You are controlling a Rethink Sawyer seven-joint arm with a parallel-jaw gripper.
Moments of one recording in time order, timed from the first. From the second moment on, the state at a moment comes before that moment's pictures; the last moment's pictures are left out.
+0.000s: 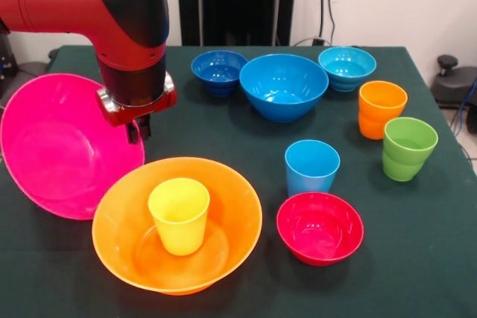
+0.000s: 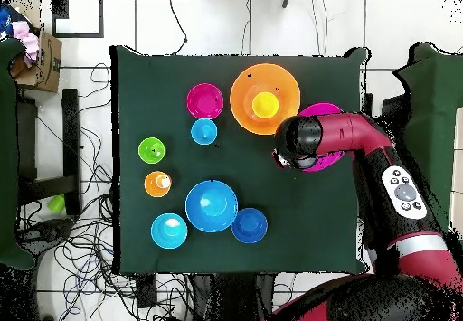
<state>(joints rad) -0.77 -0.41 0.59 1.38 -0.82 1.06 1.31</state>
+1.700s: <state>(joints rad) -0.67 -0.60 0.59 1.37 -0.79 1.34 1.31</state>
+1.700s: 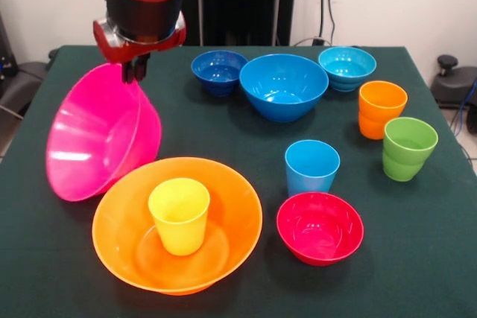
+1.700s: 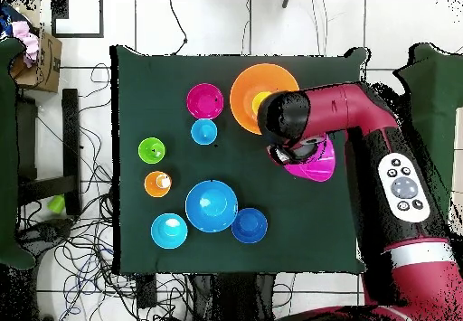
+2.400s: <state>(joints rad) -0.70 -0.66 0.59 1.37 -0.77 1.35 1.31</state>
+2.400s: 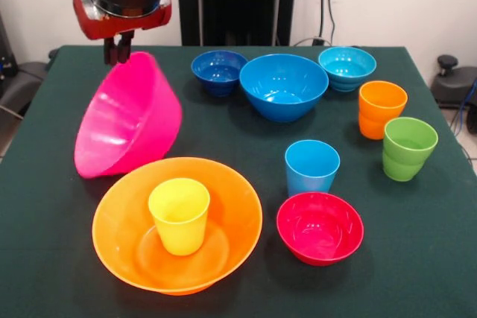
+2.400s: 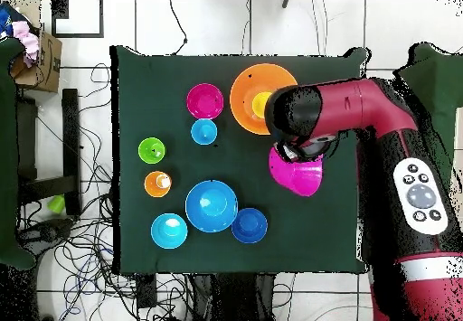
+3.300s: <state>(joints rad) -0.74 -0.65 0.59 1.40 -0.76 1.30 1.31</state>
